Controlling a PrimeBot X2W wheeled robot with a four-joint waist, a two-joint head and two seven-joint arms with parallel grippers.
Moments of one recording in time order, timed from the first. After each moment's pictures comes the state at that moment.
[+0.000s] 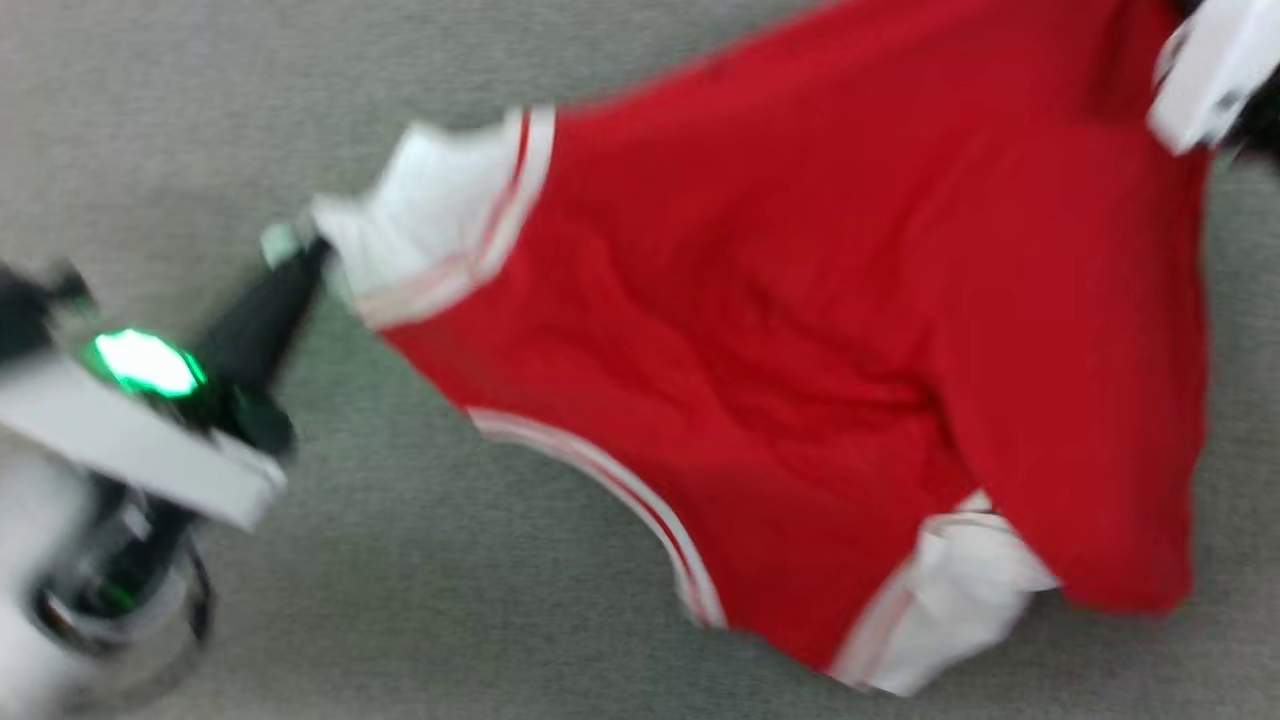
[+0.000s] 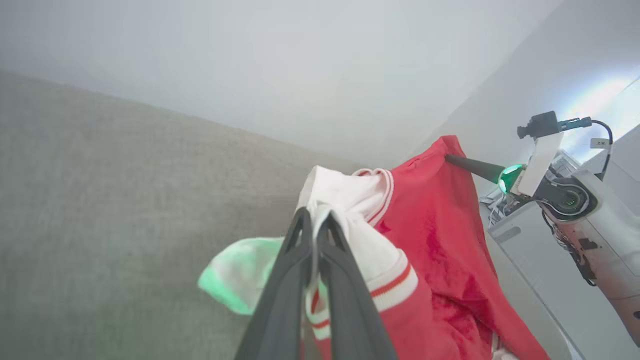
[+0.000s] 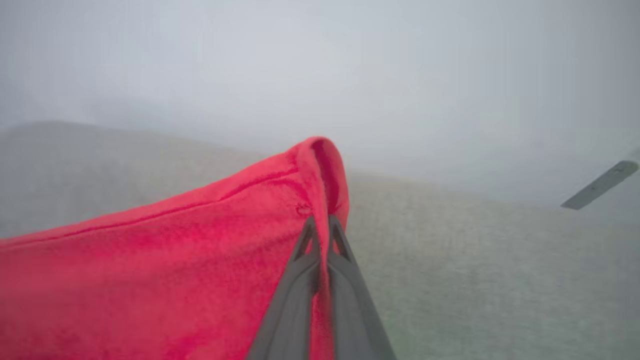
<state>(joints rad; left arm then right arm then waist) -0.57 0.87 -0.60 -0.08 -1.35 -0.13 -0.24 -1.05 -0.31 0.14 0.43 0.43 0.13 0.52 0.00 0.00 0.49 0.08</state>
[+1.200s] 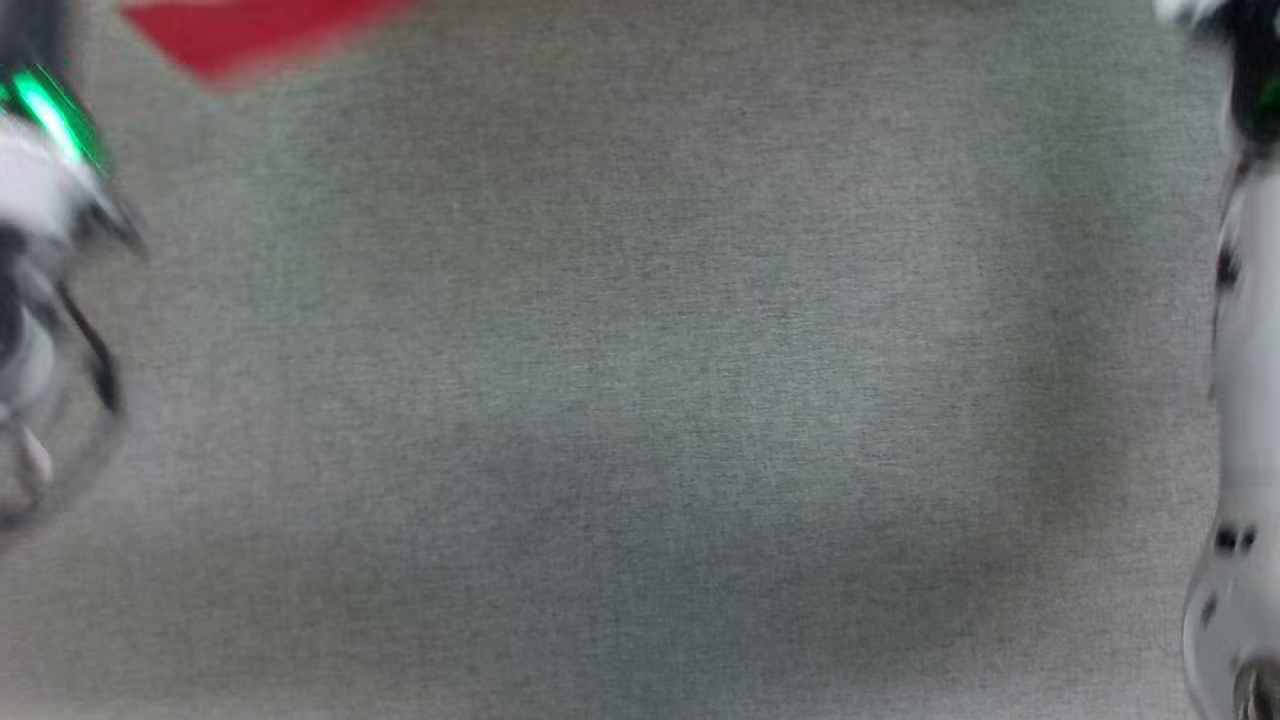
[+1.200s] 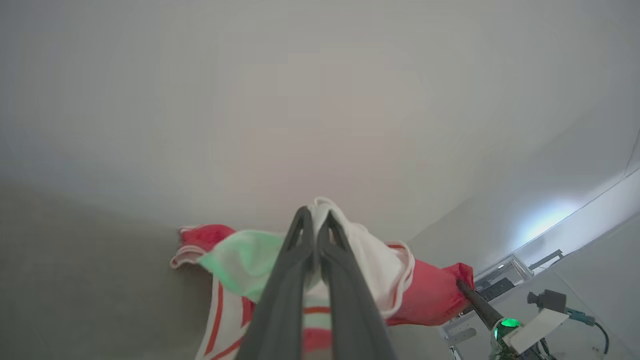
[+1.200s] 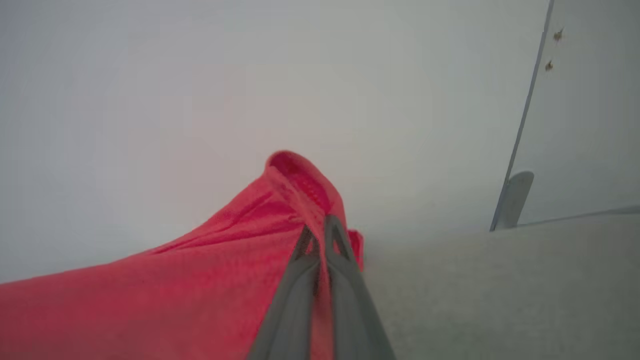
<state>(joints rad) -0.98 0.82 -0.53 0.21 -1.64 -0.13 -0.18 -1.23 -0.06 -0.22 0.66 0.22 0.13 0.15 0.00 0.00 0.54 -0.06</state>
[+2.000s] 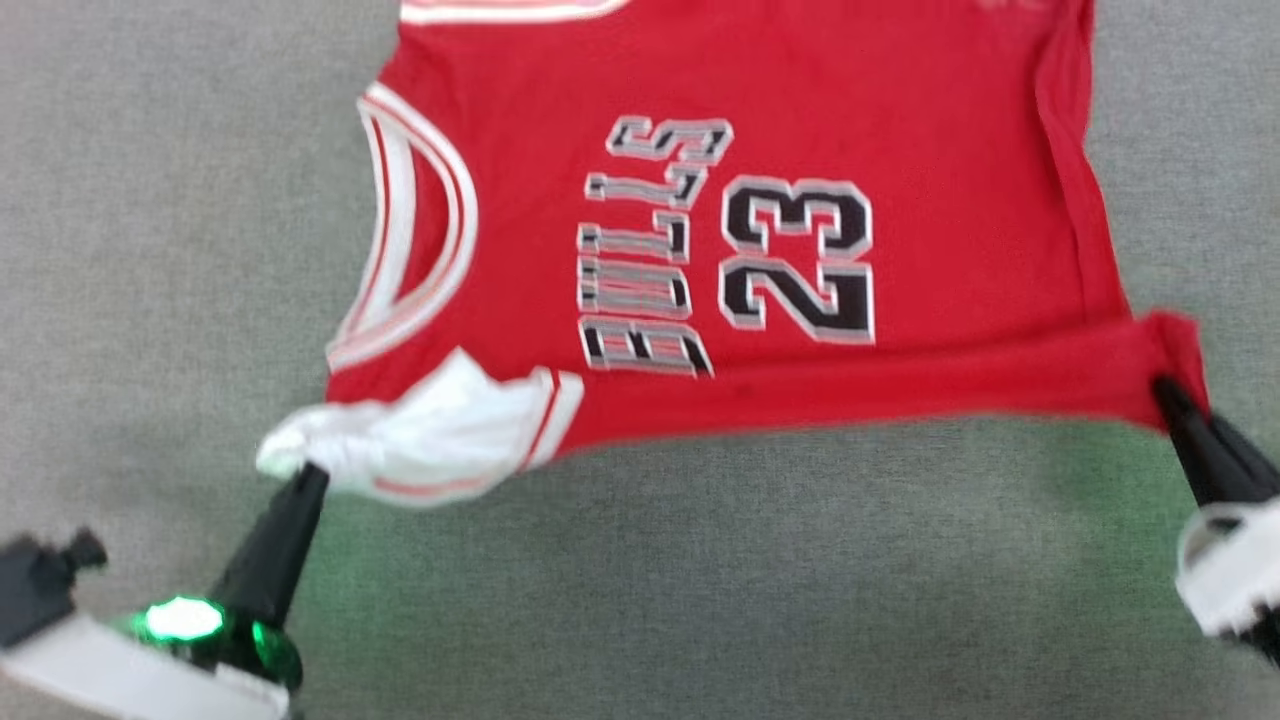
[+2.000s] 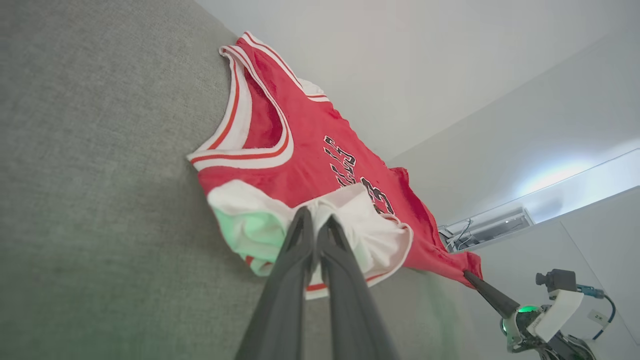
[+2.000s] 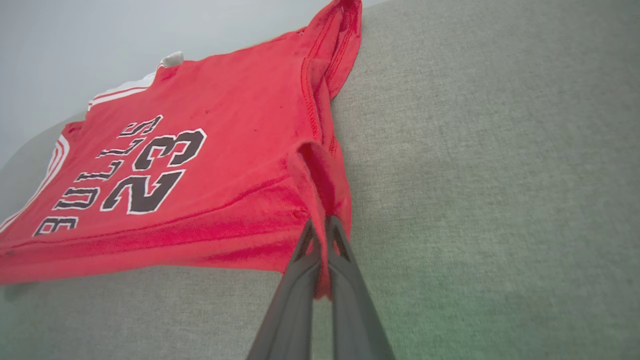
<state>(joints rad) -0.08 0.77 -0.37 -0.22 -1.41 -0.13 -0.26 -0.18 -0.11 -0.21 -0.27 0.49 0.13 0.58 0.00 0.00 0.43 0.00</state>
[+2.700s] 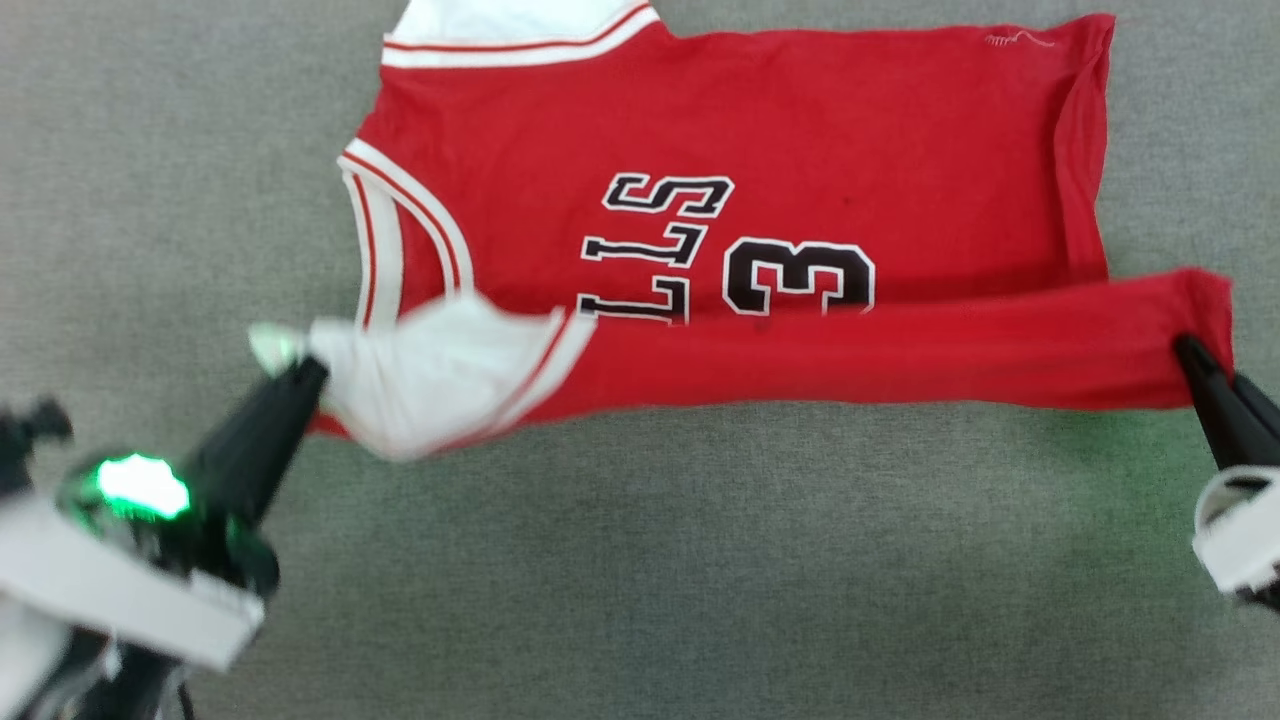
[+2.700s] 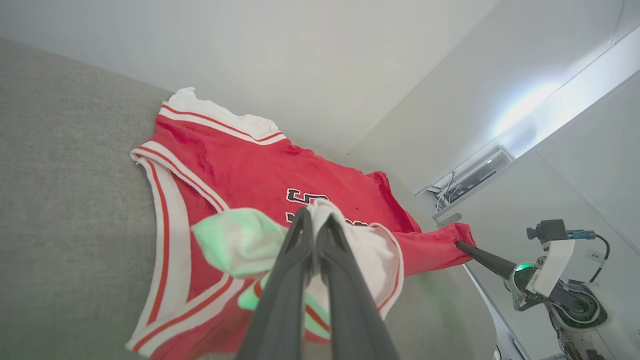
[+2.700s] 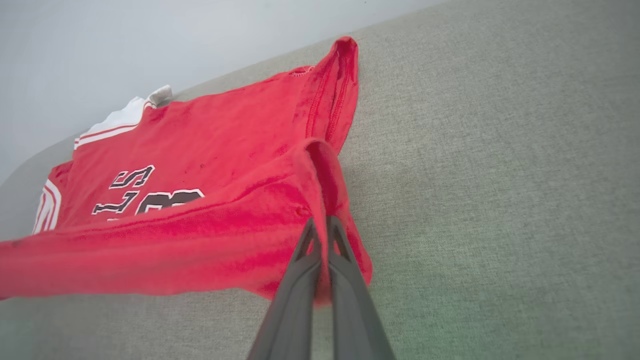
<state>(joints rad) -0.21 0.91 -0.41 -0.31 -1.34 -0.13 -0.23 -0.17 -0.07 -0.25 -0.37 0.49 0.13 0.65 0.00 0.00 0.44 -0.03</state>
